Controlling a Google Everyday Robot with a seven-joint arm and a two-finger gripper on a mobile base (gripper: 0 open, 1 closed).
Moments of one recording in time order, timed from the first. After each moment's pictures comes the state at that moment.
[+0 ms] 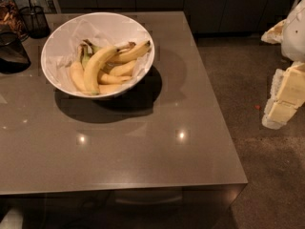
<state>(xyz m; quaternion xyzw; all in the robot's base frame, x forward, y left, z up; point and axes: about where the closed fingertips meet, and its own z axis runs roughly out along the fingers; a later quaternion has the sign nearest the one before) 0.439 -0.216 0.980 -0.60 0.78 -0.04 0.17</state>
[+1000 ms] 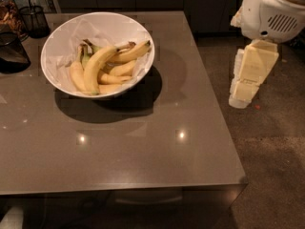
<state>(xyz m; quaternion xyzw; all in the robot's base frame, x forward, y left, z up) 0.466 -0.167 0.997 -0.62 0.77 -0.05 0.15</state>
